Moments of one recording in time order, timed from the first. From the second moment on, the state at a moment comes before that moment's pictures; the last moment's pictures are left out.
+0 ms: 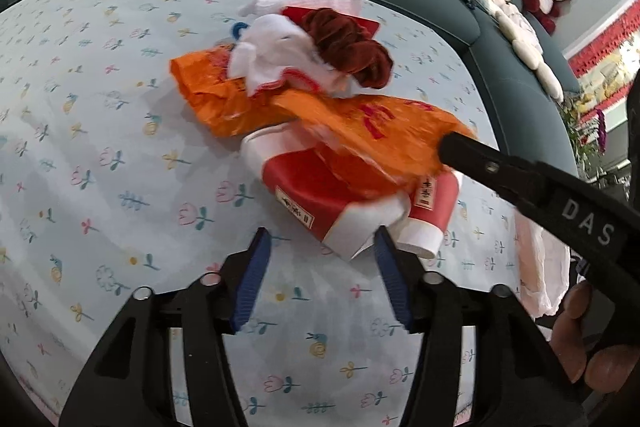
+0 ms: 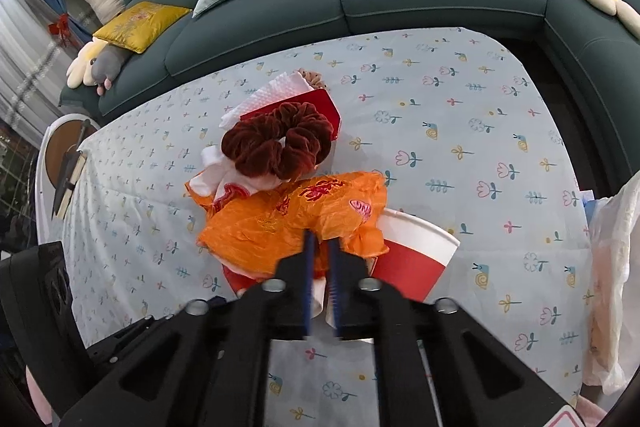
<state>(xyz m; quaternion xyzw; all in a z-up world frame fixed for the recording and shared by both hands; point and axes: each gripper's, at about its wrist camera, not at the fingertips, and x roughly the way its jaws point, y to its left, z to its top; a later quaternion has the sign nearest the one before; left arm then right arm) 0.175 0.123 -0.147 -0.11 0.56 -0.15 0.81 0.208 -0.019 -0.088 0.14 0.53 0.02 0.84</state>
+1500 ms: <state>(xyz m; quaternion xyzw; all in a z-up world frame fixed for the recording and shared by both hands) 0.210 0.103 -0.157 -0.27 0.59 -0.11 0.75 0.128 -0.101 -0.029 0.14 0.46 -0.06 0.87</state>
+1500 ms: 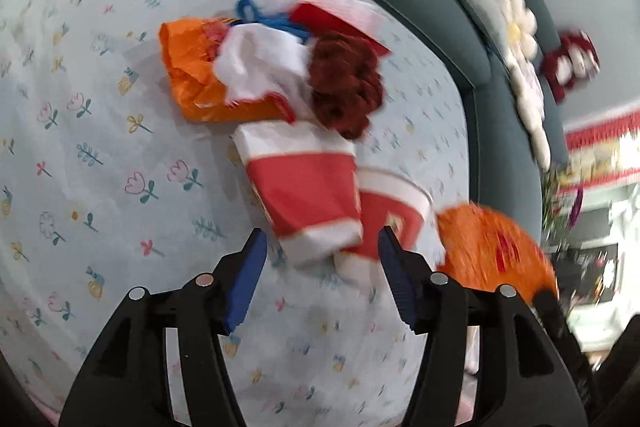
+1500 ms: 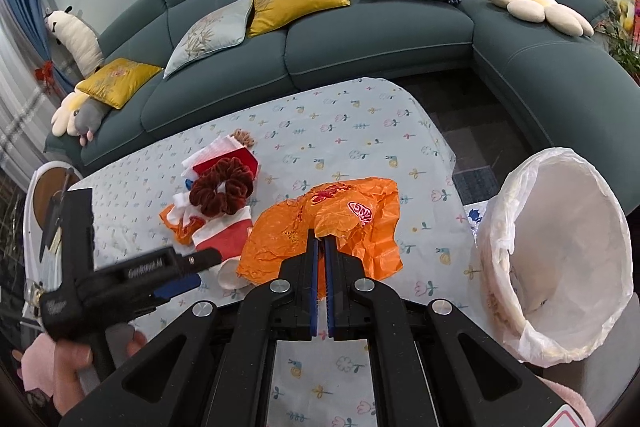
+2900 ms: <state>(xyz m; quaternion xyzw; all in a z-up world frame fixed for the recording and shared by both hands) 0.138 -0.063 -0.062 -0.07 0.53 -0.24 0.81 0.039 -0.206 0.027 0.19 0.38 -0.13 0.89</state>
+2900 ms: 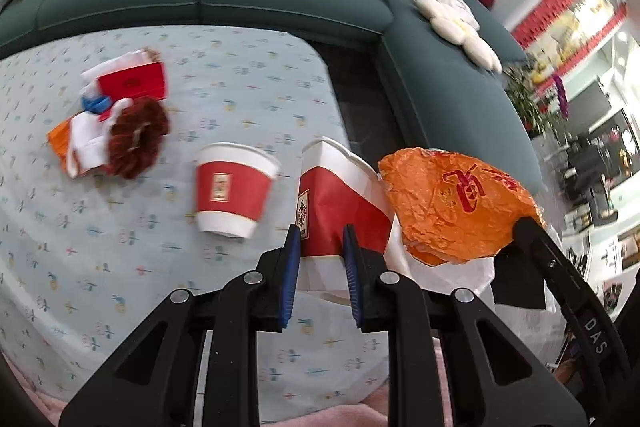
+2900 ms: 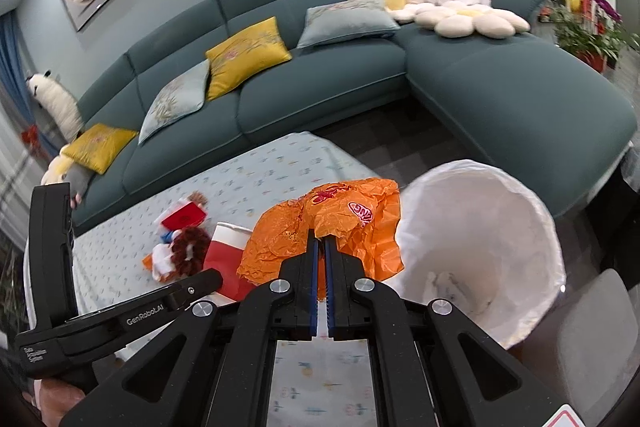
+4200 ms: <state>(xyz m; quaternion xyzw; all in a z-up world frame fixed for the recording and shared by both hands) 0.110 -0.188 -0.076 0.00 0.53 -0.29 0.79 -0.019 -0.319 -0.008 0.24 0.38 -0.23 0.86</state>
